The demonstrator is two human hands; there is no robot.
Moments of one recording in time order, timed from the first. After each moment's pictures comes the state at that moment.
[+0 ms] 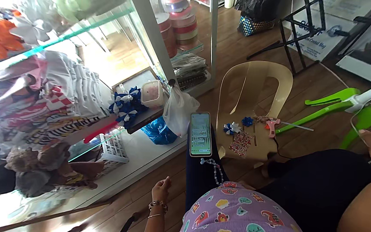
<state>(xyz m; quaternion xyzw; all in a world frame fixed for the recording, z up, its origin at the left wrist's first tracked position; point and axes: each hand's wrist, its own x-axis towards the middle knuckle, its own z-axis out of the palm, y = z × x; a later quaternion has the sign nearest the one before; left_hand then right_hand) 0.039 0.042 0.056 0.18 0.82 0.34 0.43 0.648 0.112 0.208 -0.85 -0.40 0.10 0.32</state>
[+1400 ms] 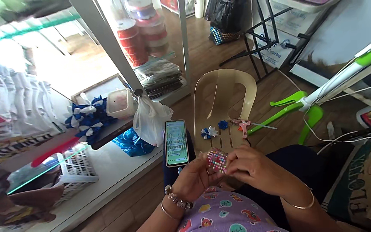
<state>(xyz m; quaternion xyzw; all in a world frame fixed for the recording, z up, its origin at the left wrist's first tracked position) 0.228 0.111 0.224 0.17 0.31 0.34 0.87 0.458 0.096 0.253 -0.38 -0.85 0.23 0.29</state>
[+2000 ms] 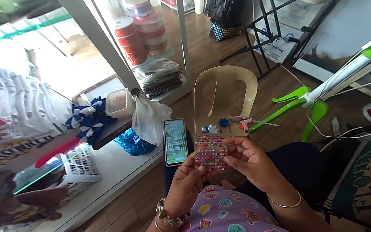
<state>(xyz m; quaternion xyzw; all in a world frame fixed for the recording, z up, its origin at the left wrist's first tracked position) 0.213 0.087 0.225 0.30 0.18 0.51 0.79 0.427 0.090 0.250 -0.40 -0.53 0.55 0.51</state>
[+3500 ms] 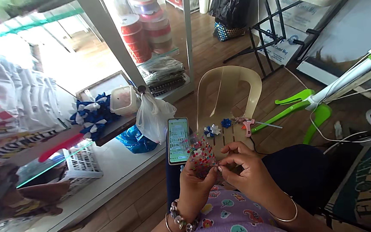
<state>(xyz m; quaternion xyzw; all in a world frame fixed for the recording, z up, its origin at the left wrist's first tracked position) 0.237 0.075 0.225 0.49 0.39 0.58 0.52 0.402 0.079 0.251 -0.50 -0.68 0.30 0.45</state>
